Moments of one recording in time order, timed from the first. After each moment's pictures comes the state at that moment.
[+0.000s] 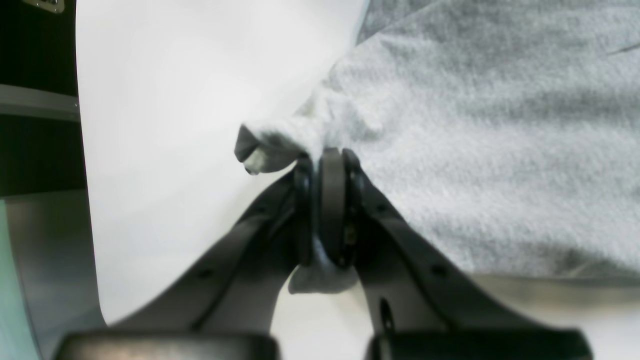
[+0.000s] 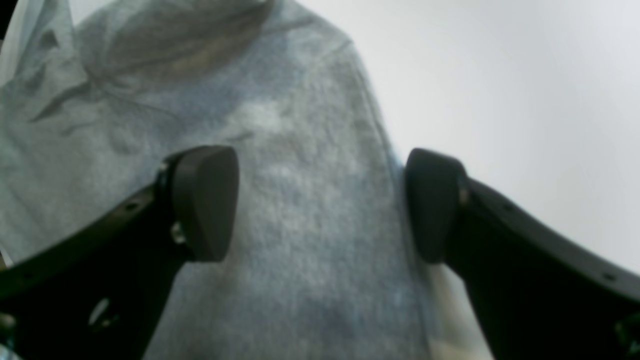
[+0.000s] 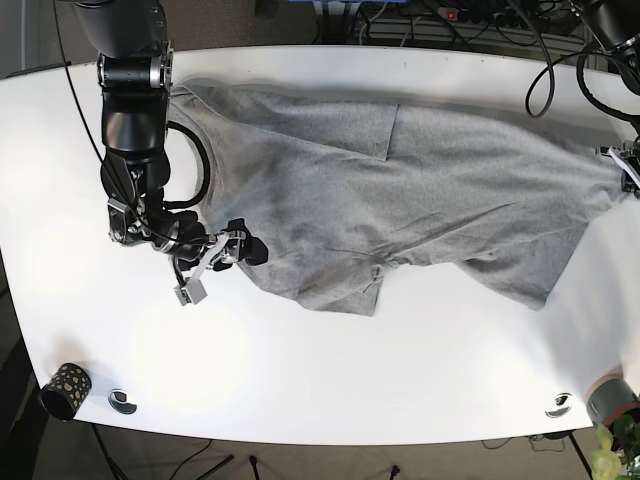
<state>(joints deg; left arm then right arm) 6.0 -24.8 -41.8 89.5 -14.0 -40.3 52.3 22.3 14.5 2.9 52.9 35.0 35.2 -43.9</state>
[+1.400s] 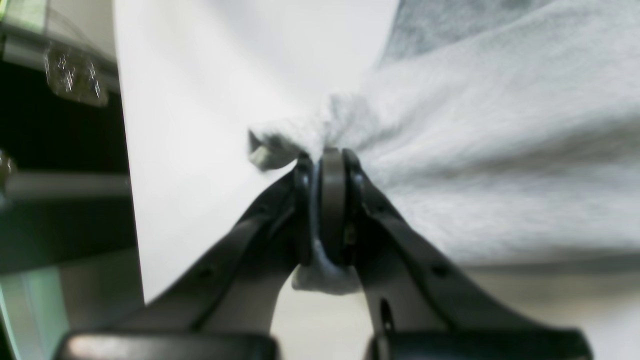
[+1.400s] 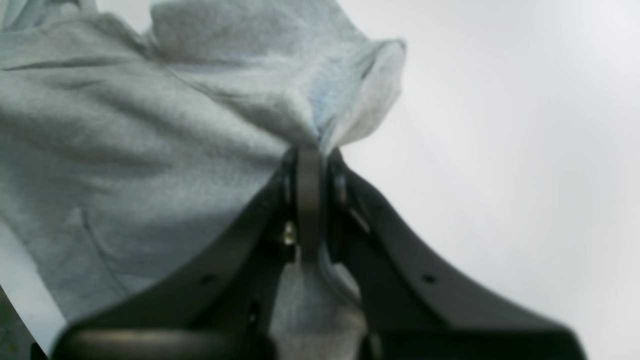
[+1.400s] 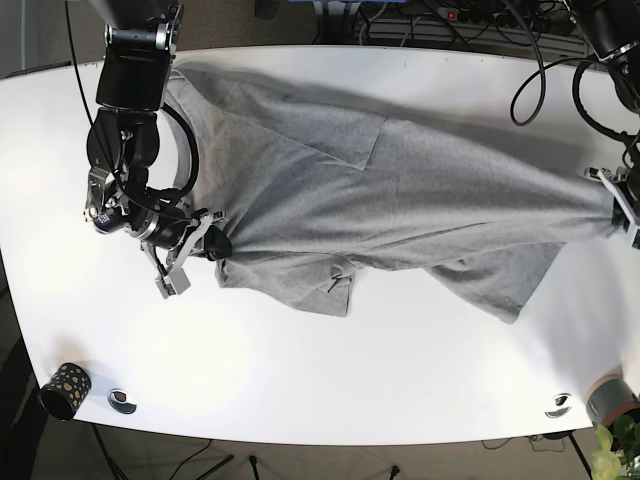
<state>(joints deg) 1.5 -24.9 -34.2 98.0 -13.3 -40.3 53.3 13.3 13.6 11.7 78.8 33.8 34.6 -56.9</state>
